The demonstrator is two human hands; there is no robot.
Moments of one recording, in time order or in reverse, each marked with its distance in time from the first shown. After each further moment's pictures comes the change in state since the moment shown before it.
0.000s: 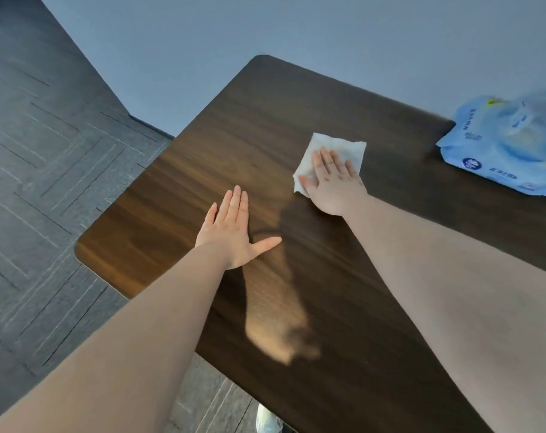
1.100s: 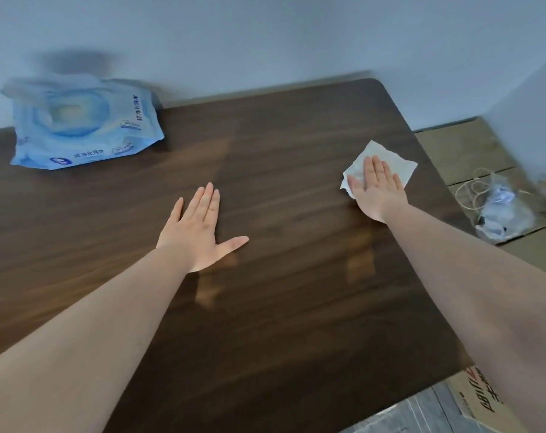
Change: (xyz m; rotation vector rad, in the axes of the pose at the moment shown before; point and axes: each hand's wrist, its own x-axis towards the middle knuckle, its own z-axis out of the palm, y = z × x) left_hand -0.030 0.449 0.030 0.405 -0.003 0.809; right_hand -0.430 0.464 0.075 0.316 0.152 1.094
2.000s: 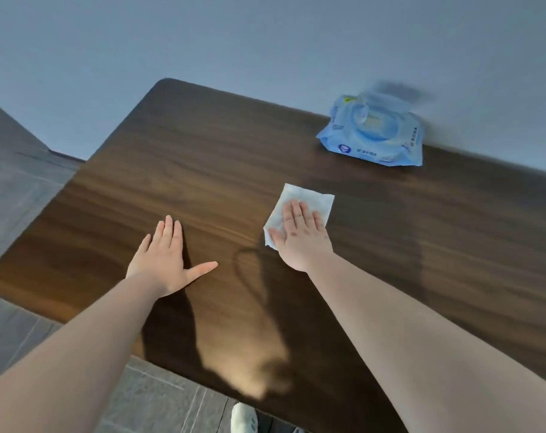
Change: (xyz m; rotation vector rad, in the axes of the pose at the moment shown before) left_hand -0.311 -0.250 0.125 -0.308 -0.058 -0.804; right_hand -0.232 -0.423 0.128 -0.264 -0.145 -0.918
